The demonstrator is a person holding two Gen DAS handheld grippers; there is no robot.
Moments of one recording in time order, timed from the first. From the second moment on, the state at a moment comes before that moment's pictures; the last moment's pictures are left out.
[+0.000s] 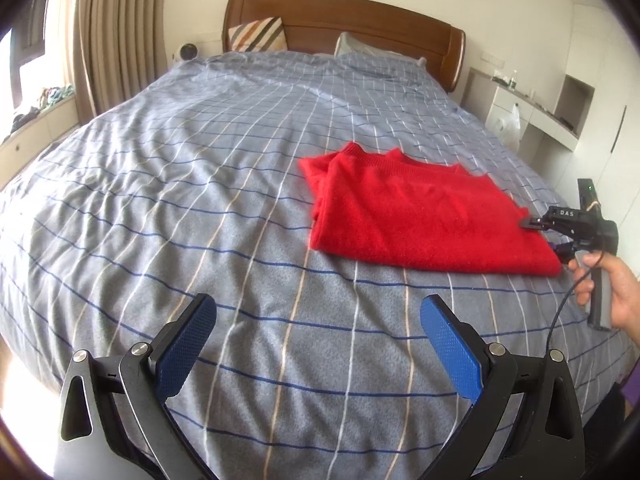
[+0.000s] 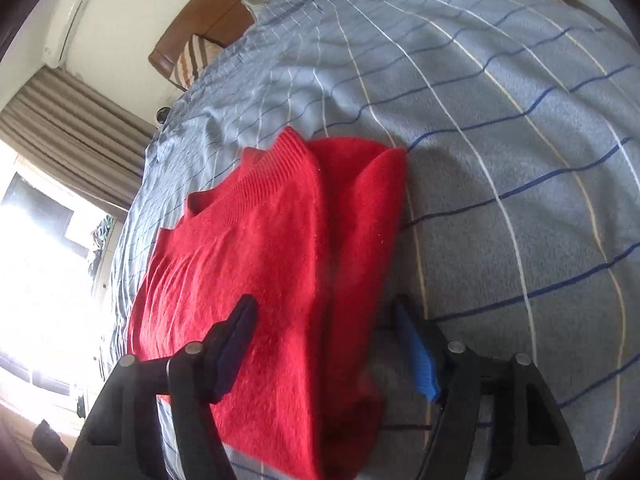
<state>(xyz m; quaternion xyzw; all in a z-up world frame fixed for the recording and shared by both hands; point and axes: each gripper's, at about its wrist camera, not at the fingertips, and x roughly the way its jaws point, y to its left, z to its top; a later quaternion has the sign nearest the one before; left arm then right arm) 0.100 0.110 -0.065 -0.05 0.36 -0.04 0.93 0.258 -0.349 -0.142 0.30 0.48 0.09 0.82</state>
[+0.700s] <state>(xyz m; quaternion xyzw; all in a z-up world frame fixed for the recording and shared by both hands) 0.064 0.205 -0.058 -0.14 0.35 0.01 0.93 0.325 -0.068 -0.083 0.20 0.50 0.23 0.81</state>
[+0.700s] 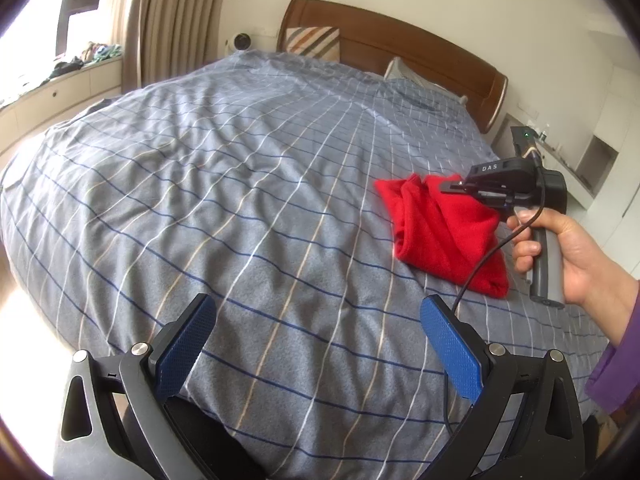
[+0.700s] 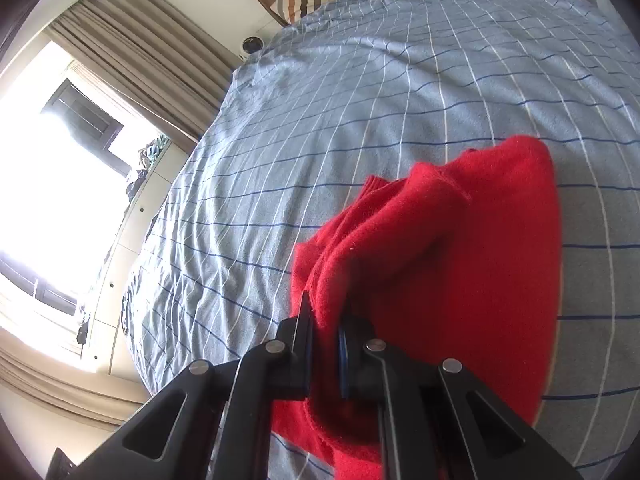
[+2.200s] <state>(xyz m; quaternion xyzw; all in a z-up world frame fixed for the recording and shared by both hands) 0.067 0.128 -0.073 -0.07 0.40 -0.04 0.91 0.098 -0.136 -0.113 -0.04 0.43 0.22 0.87</state>
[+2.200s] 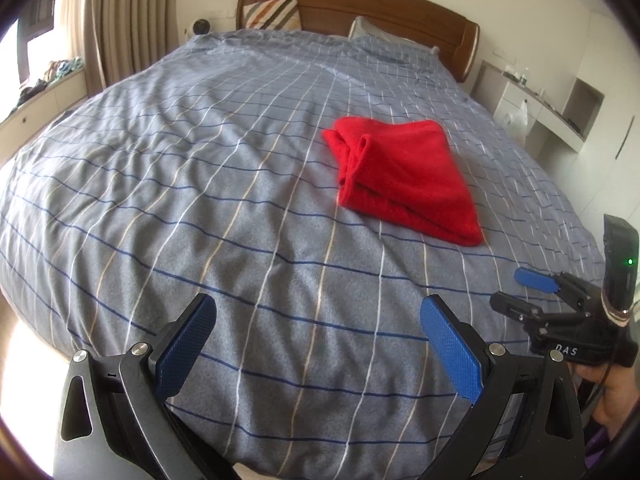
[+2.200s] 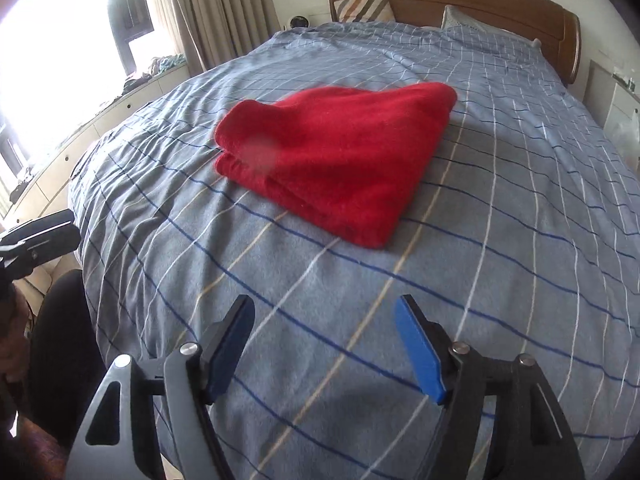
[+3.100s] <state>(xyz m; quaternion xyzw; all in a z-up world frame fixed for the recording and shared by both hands) 0.140 0.095 -0.011 -0.06 0.34 -0.09 0.93 0.014 -0.214 -0.139 0.03 0.38 0.12 0.92</state>
